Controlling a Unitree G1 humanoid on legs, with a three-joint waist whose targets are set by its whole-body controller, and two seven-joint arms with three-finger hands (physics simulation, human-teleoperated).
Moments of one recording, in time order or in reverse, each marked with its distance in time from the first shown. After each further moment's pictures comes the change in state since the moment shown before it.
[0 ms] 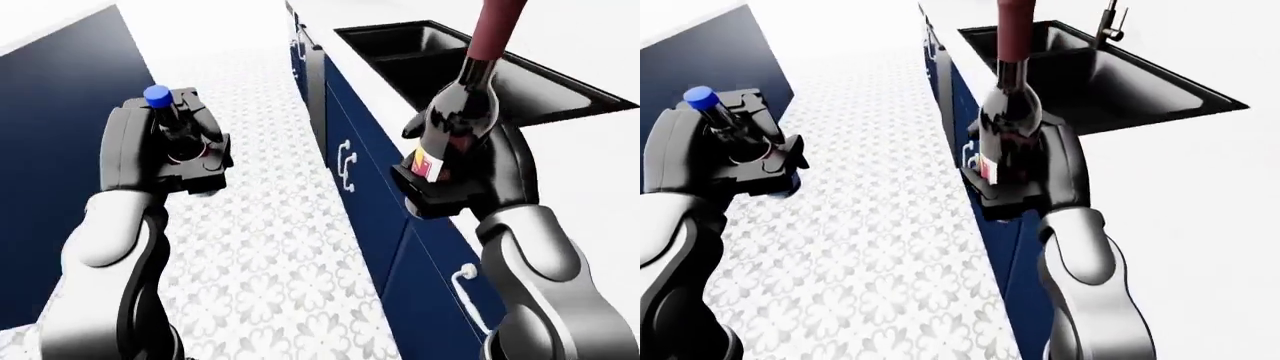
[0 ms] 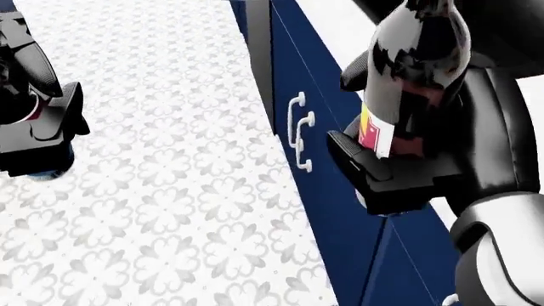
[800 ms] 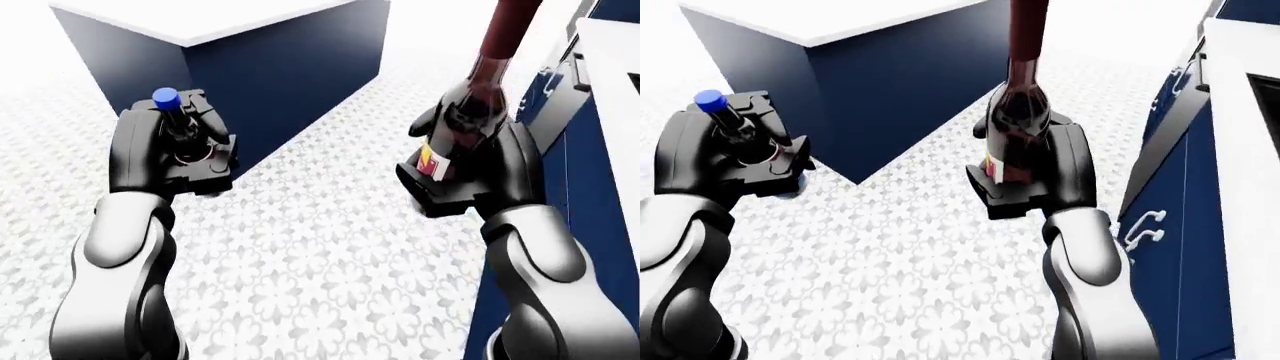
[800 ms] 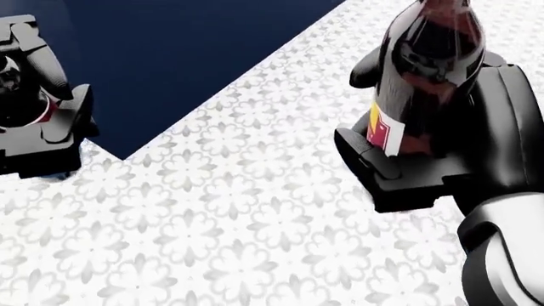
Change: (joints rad) left arm 0.010 -0.018 -0.018 0.004 0.003 -0.022 0.002; right arm 0.014 -0.002 -0.026 0.005 0.007 -0.039 0.009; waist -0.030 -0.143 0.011
